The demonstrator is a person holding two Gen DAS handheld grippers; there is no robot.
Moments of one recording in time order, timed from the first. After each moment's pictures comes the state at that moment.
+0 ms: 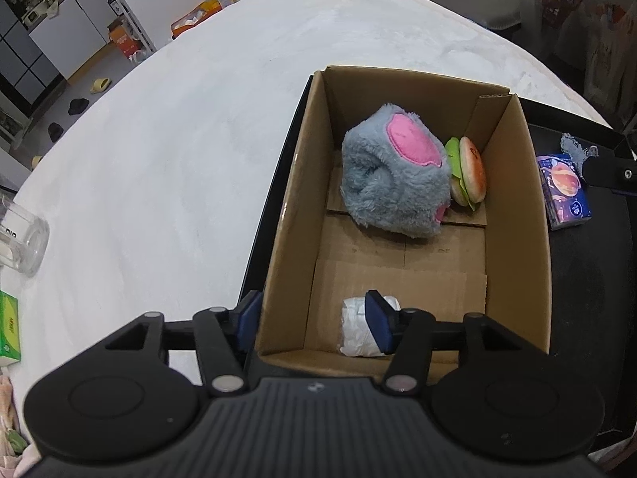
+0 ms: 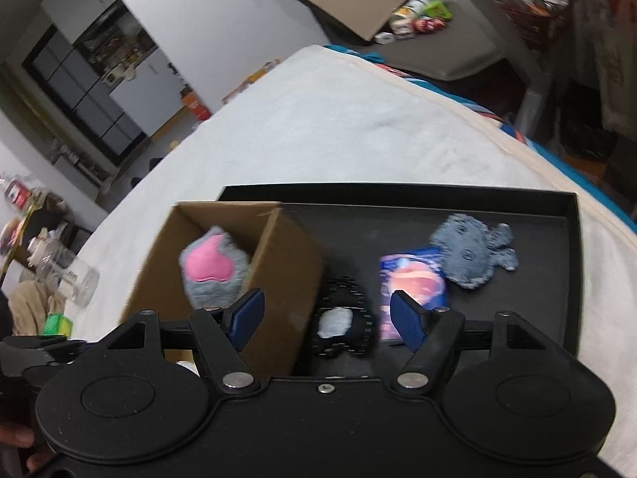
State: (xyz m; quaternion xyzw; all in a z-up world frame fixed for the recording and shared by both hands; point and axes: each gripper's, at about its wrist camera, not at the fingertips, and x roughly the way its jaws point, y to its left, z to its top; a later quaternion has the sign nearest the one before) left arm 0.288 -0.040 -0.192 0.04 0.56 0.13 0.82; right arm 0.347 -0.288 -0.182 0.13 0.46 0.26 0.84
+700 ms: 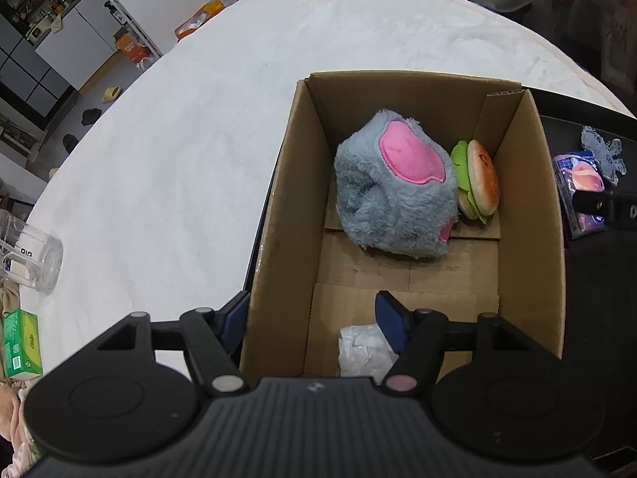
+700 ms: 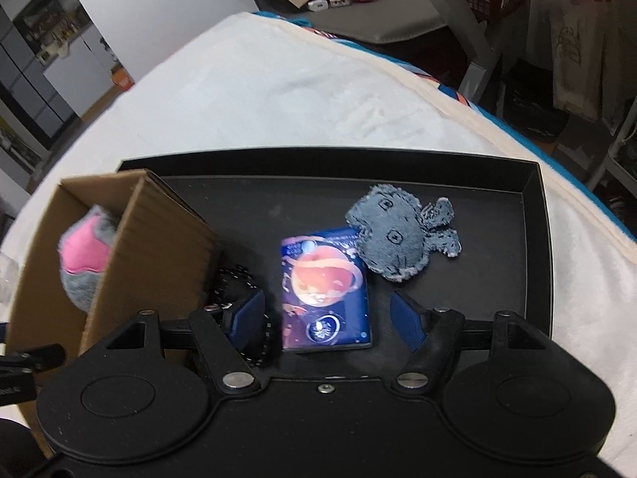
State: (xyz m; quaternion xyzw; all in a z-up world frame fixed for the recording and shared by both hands) left arm 0.316 -0.054 -0.203 0.08 0.57 0.15 0.80; right arm 0.373 -0.284 -0.236 0.07 0.50 0.17 0.84
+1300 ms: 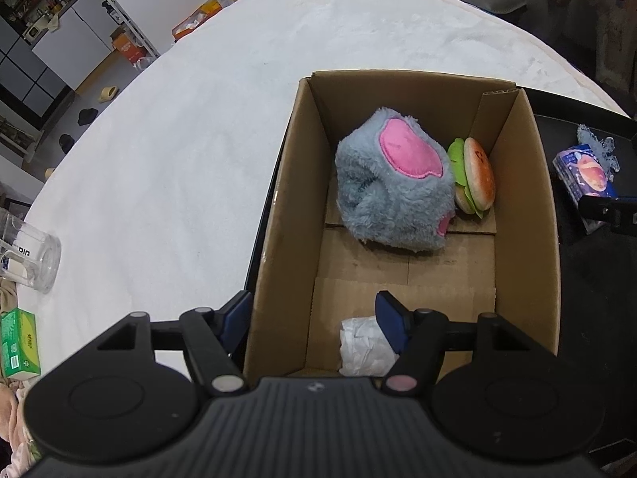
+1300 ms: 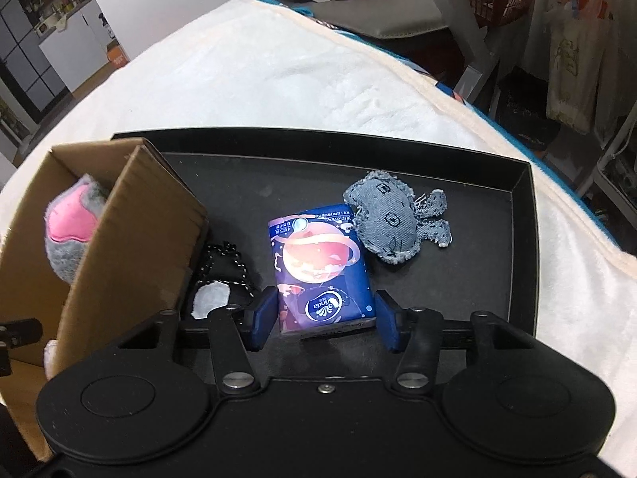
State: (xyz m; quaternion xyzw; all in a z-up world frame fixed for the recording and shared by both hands) left arm 0.310 -0.051 -0.199 0.07 0.57 0.14 0.81; right arm 0.361 -0.279 -0.230 0.03 0.51 0.16 0.84
